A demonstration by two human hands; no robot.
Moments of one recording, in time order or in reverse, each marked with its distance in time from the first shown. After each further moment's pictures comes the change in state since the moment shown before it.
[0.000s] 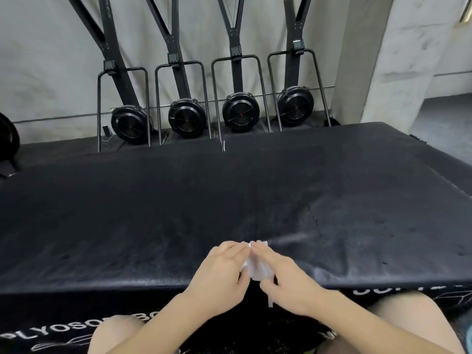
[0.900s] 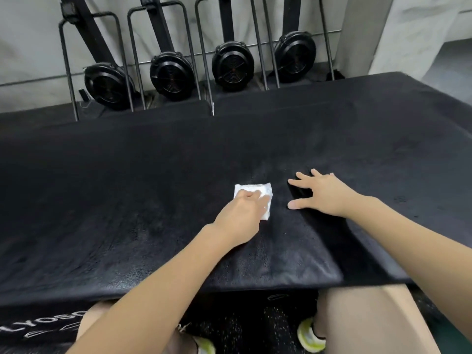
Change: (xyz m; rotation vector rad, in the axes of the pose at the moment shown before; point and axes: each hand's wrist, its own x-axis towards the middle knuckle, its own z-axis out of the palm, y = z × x) left_hand 0.140 -0.044 0.056 0.190 -0.211 0.084; right_hand 0.099 0.119 -0.120 -0.429 -0.144 0.398
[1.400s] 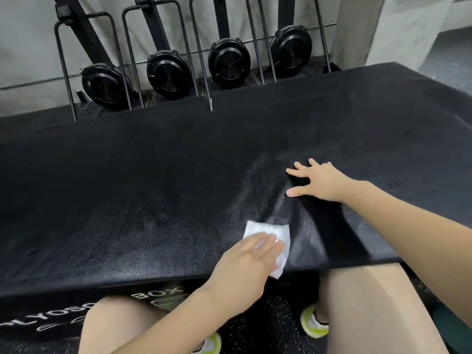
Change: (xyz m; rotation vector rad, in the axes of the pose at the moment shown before) left_hand -0.113 0.069 0.010 -0.040 0.145 0.168; right_hand 0.000 -0.004 -0.001 -0.094 -0.019 0.024
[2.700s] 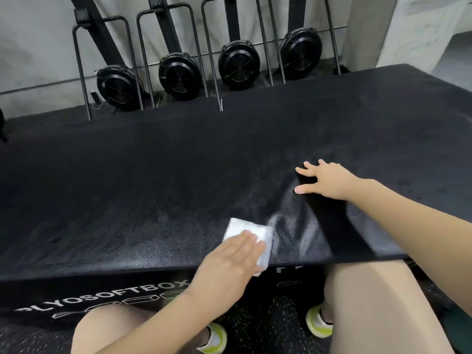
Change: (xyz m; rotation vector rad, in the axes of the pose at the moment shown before) left_hand -0.055 -0.028 0.020 0.183 0.165 -0.032; right_hand -0.004 -0.006 0.003 -0.014 0.006 0.030
